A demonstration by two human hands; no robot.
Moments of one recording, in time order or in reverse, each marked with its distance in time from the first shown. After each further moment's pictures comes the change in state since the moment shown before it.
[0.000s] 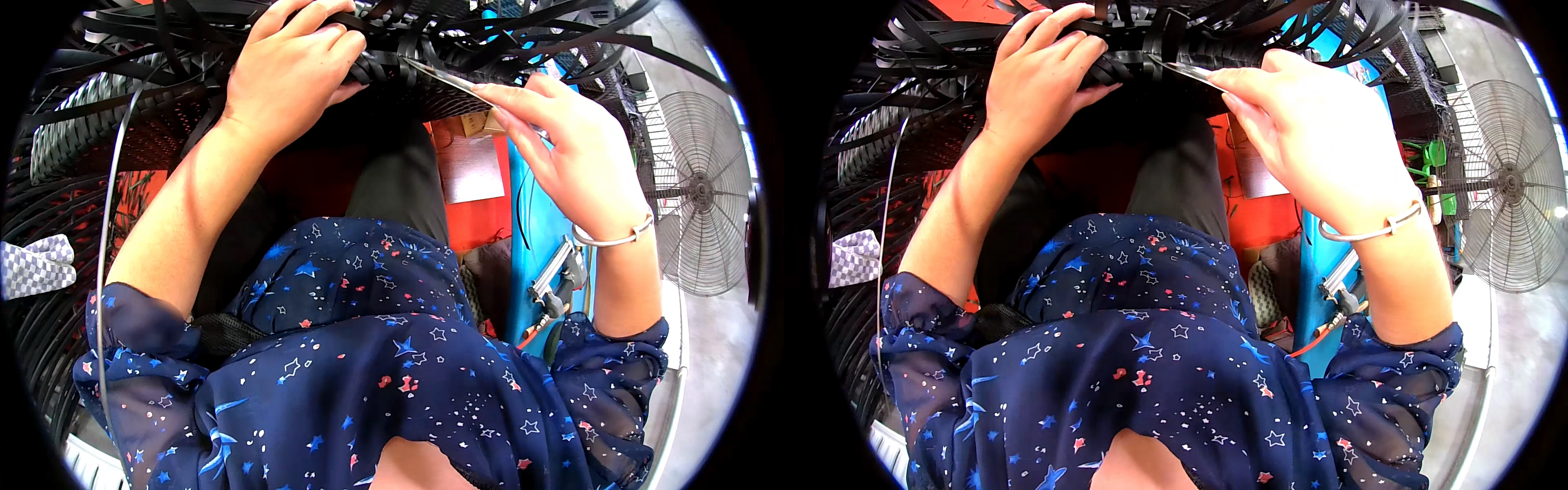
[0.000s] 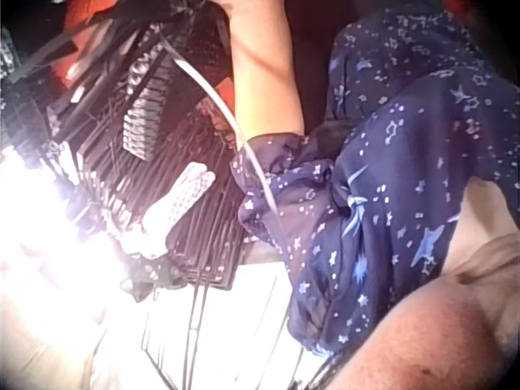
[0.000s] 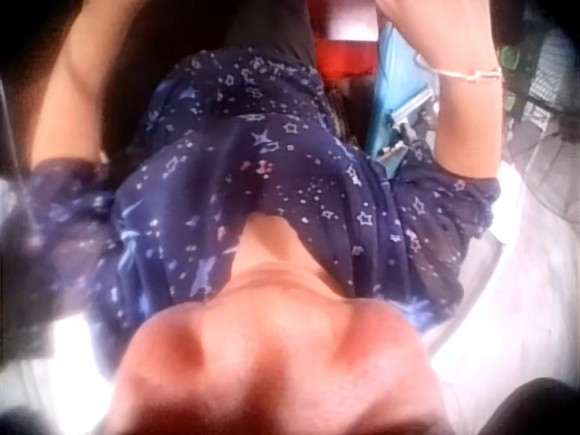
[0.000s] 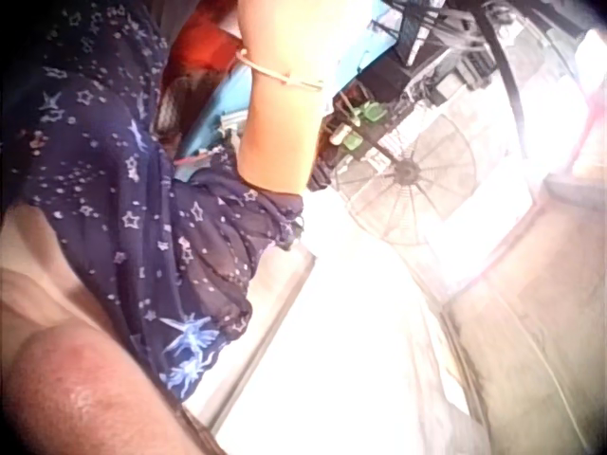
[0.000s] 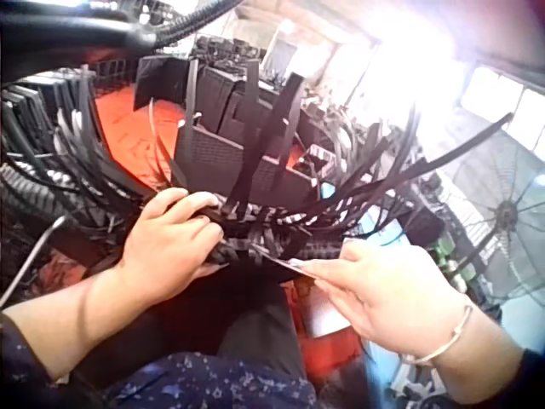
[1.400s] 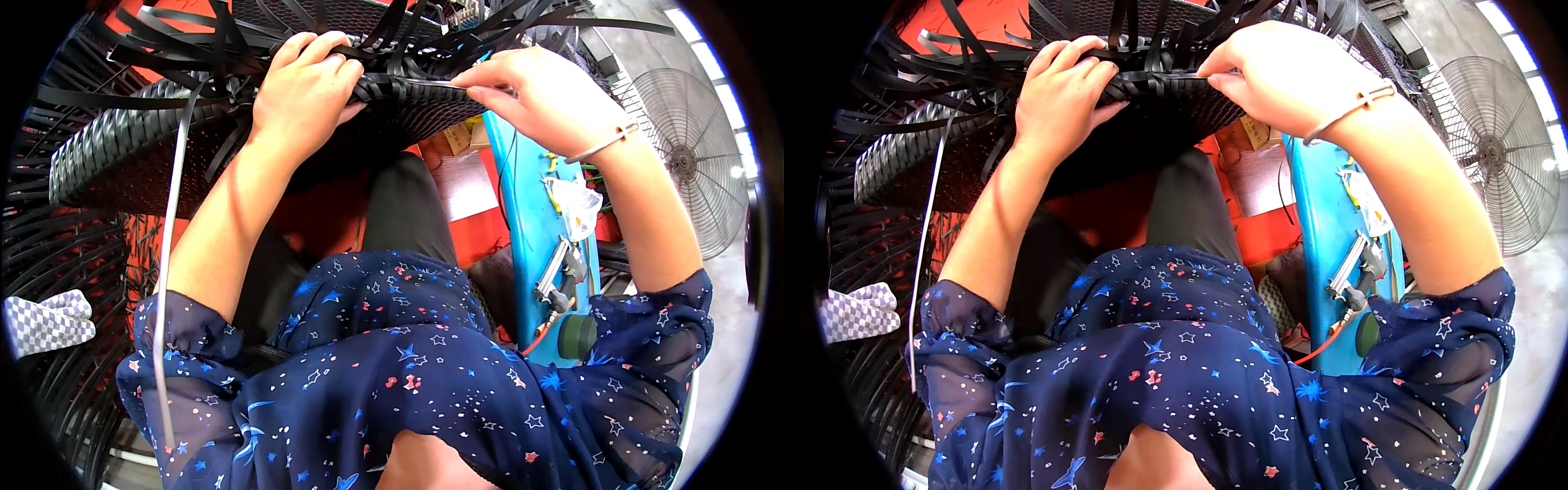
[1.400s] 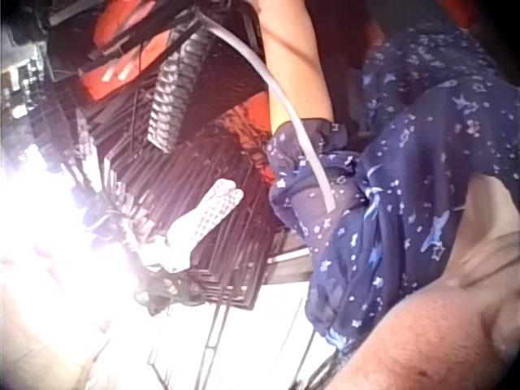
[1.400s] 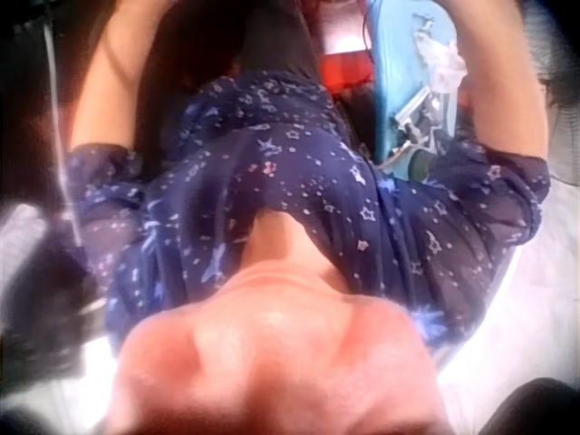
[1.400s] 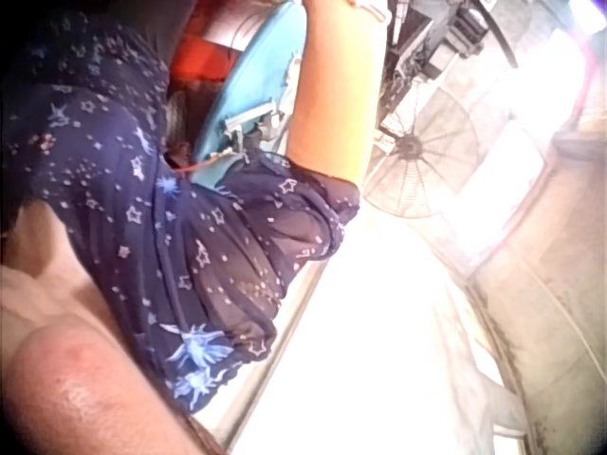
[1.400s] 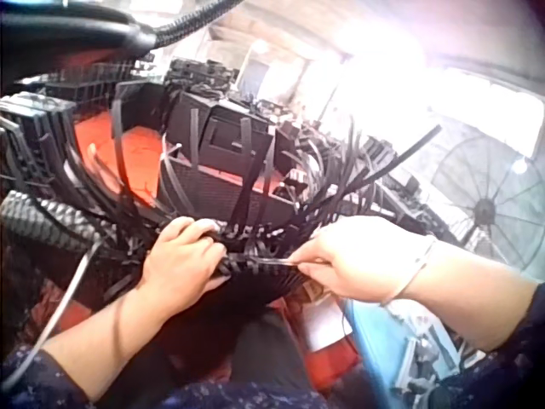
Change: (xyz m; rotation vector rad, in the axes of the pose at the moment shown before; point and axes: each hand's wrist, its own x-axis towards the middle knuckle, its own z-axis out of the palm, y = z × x) left_hand 0.031 -0.001 0.027 0.006 0.032 -0.019; right_hand 0.034 0.029 -0.033 -0.020 -0.132 0.010
